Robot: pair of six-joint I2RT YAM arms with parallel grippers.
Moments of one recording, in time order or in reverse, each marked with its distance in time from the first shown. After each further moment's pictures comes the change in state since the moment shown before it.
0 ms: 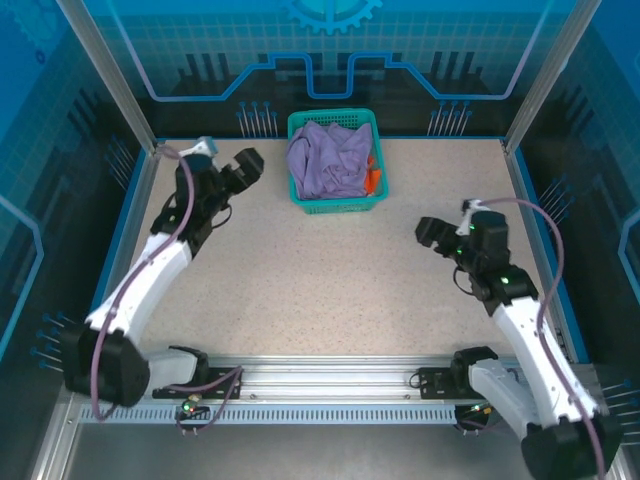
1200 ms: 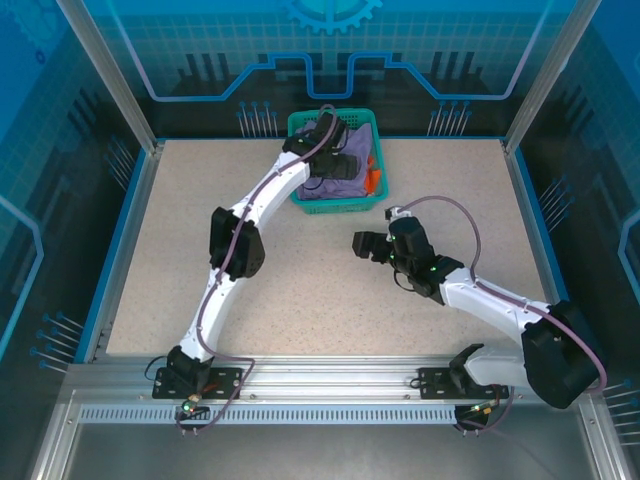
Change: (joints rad) left arm -0.297 1.193 1.415 -0.767 -0.118 0.351; right arm 0.378 0.370 -0.108 0.483 0.176 0.061
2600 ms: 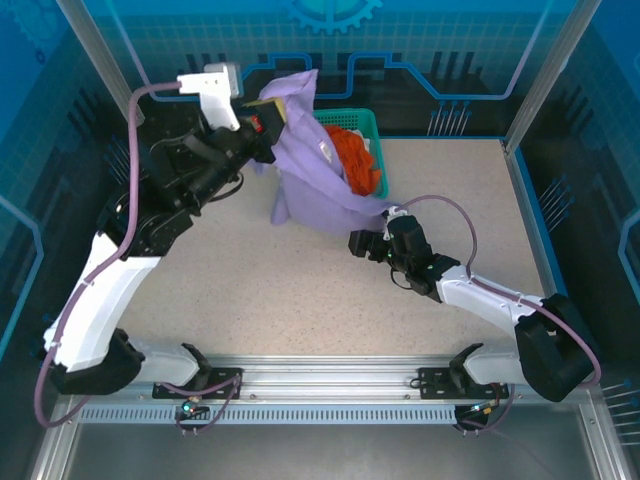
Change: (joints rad) left arm -0.202 -1.188 -0.564 0.279 -0.165 -0.059; right arm -0.006 0.041 0.002 0.049 -0.051 0.014
